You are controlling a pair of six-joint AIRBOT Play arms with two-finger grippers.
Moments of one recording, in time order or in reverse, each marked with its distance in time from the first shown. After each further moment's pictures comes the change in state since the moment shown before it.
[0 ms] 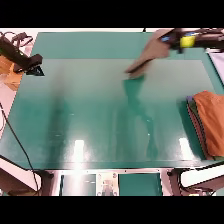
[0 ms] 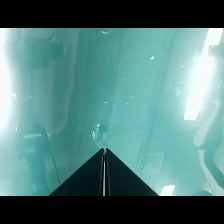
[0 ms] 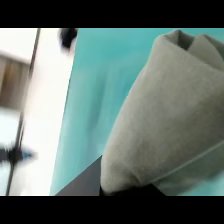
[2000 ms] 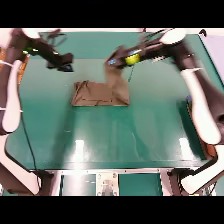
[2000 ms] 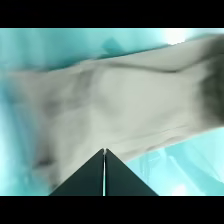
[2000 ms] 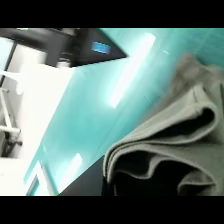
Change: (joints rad) left arm -0.190 -0.029 -0.003 -0.090 0.152 0.019; right arm 0.660 -0.175 -0.018 -0.040 -0.158 -0.159
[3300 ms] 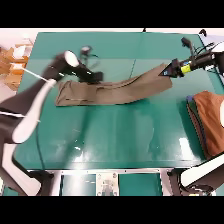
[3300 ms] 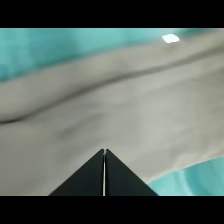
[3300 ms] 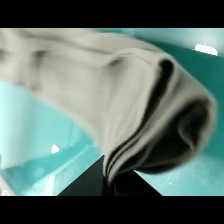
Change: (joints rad) left arm -0.355 0.013 -0.374 -0.035 0.565 -0.010; right arm -0.632 -0.007 -0.013 -0.193 0.493 -0.106
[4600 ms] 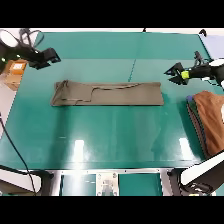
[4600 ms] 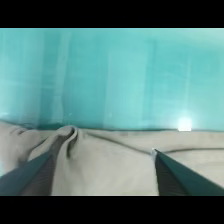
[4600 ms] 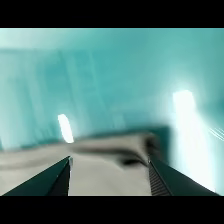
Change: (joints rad) left arm 0.455 0.168 0.089 0.046 -0.165 0.008; right arm -0.106 -0.073 -0.164 -0.071 -0.415 0.223
